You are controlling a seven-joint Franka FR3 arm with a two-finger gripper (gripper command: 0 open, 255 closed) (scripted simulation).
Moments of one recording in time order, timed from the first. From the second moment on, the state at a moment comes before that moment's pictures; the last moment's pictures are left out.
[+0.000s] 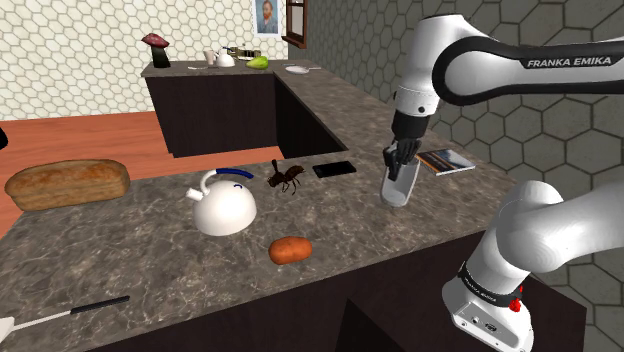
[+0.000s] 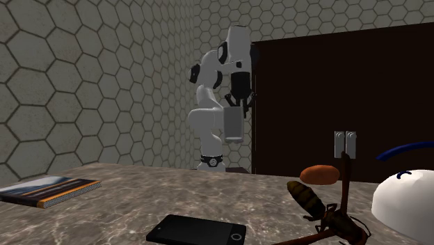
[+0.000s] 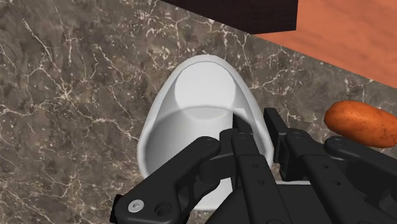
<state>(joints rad) 0.12 -0.85 0.09 -2.60 0.12 1.74 0.23</state>
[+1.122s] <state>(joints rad) 0.10 -0.85 0.03 -2.41 0.08 1.55 0.19</state>
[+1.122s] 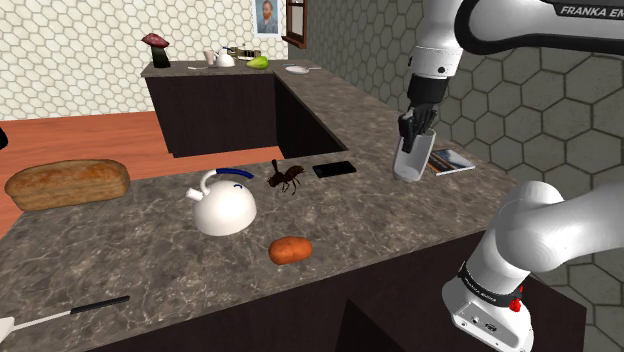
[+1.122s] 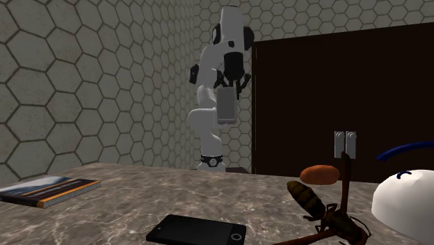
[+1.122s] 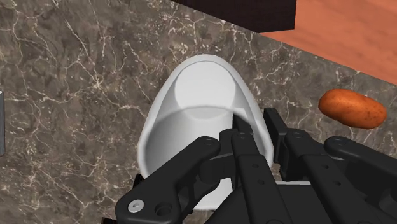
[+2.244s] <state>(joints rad) -0.03 -0.88 -0.37 -2.37 -0.24 1.50 -0.21</state>
